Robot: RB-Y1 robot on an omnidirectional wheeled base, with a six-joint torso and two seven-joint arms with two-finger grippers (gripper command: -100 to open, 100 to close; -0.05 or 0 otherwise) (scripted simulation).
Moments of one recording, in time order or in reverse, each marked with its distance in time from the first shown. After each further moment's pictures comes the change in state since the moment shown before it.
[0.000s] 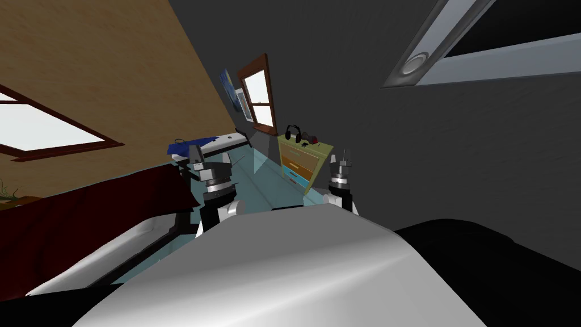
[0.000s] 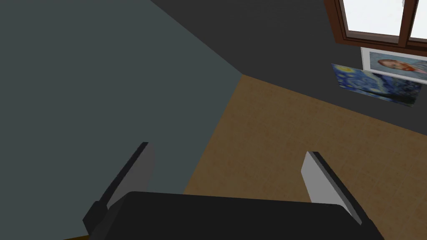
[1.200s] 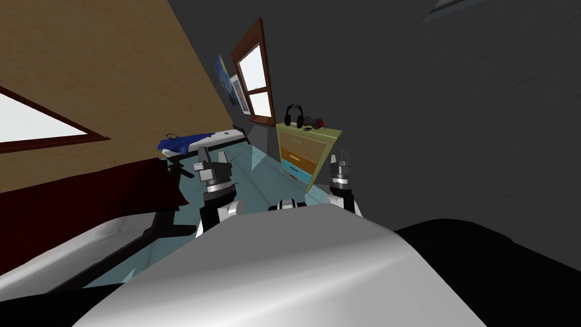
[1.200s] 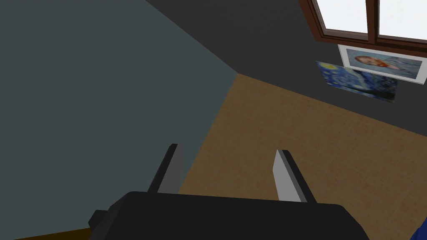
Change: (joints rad) left arm 0.000 0.000 0.000 0.000 0.000 0.000 0.000; right arm 0.011 -0.049 -0.006 -0.006 0.017 0.006 0.013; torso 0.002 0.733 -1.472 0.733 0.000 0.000
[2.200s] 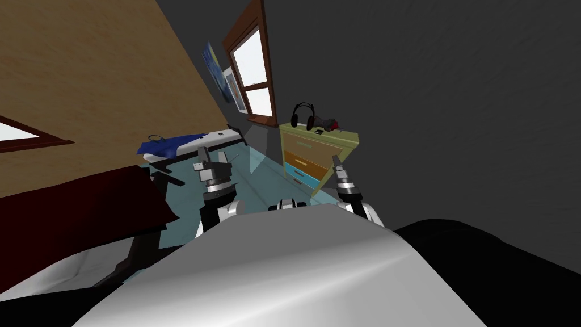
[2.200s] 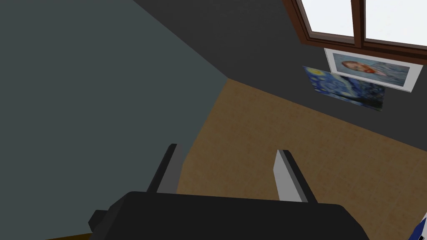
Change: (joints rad) left arm 0.000 0.000 0.000 0.000 0.000 0.000 0.000; right arm 0.135 -0.138 -0.076 -0.068 0.241 0.120 0.199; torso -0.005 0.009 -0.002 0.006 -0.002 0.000
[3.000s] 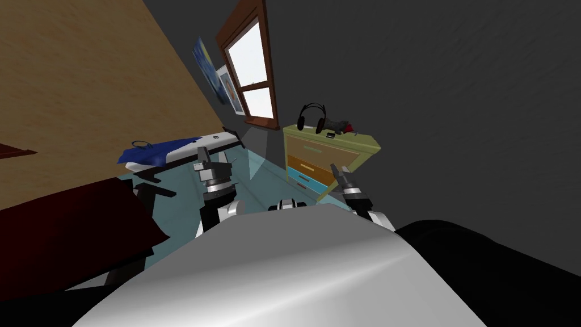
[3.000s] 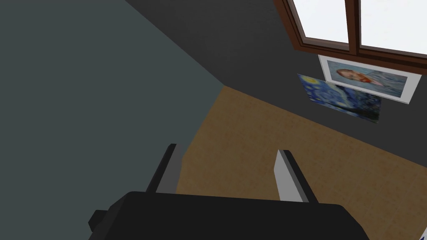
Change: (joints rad) left arm 0.000 0.000 0.000 0.000 0.000 0.000 0.000; right arm 0.135 -0.019 -0.072 -0.042 0.226 0.119 0.191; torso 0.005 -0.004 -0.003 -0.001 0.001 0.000
